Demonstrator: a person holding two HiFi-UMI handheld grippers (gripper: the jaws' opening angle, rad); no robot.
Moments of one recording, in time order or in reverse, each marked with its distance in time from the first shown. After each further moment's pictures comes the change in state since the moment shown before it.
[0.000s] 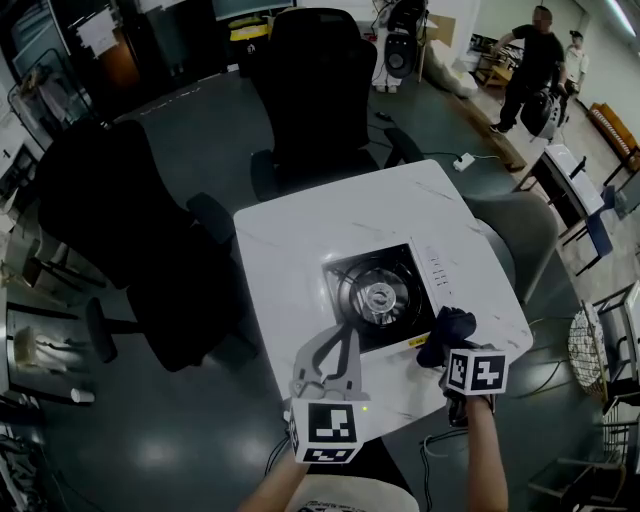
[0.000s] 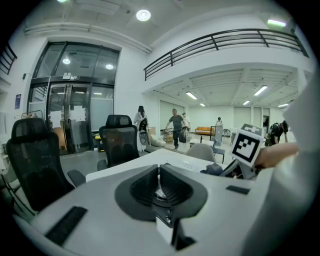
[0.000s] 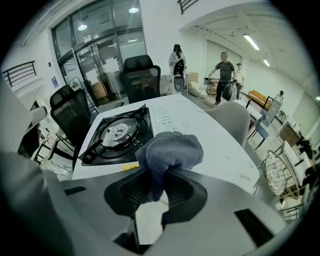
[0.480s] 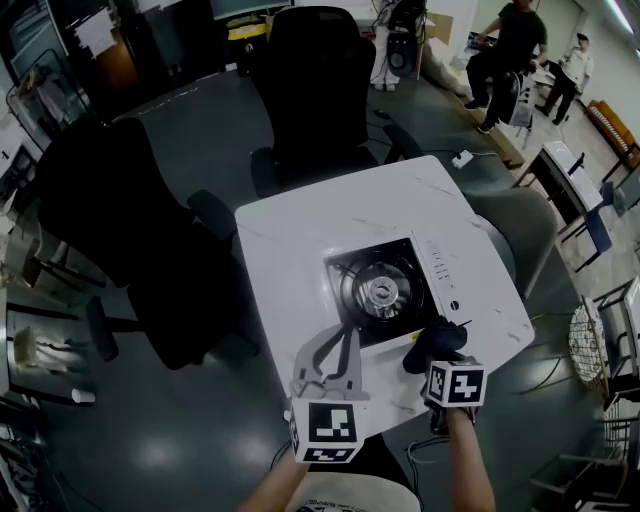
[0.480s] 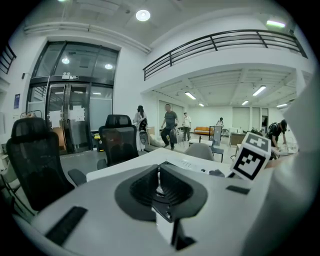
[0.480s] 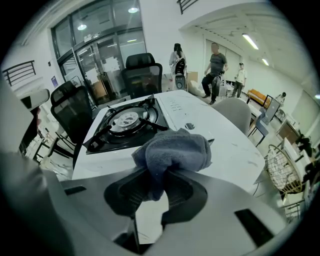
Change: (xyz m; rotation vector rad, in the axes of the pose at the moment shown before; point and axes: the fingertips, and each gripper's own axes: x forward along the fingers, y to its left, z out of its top) left arm -0.010 -0.001 -0.005 0.005 -0.001 -0.013; right arm 0.009 0.032 -0.037 0.007 0.004 -0.006
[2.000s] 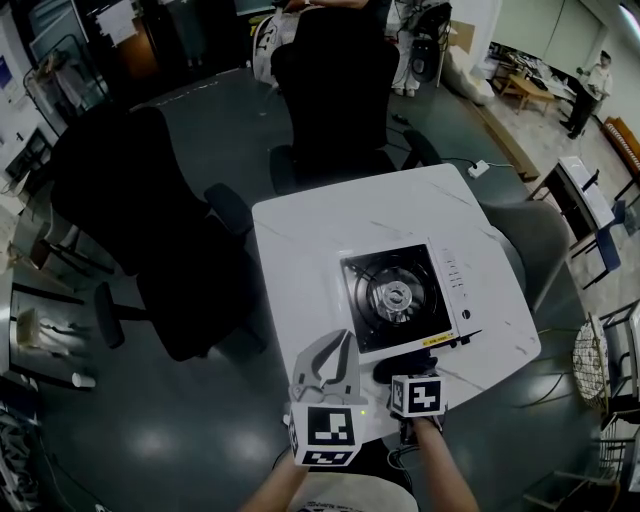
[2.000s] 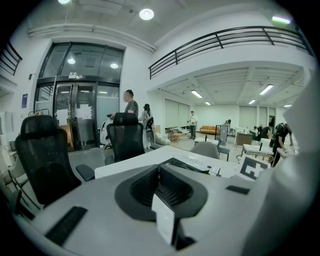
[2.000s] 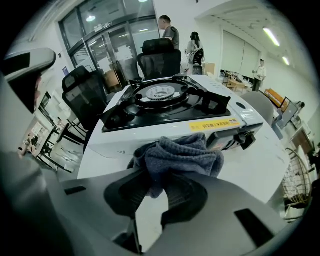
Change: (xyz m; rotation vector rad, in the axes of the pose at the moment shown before) left arm -0.012 0.021 -0.015 -0.030 0.019 0.066; right arm 0.044 0.084 -0.036 -0.104 0.099 0.110
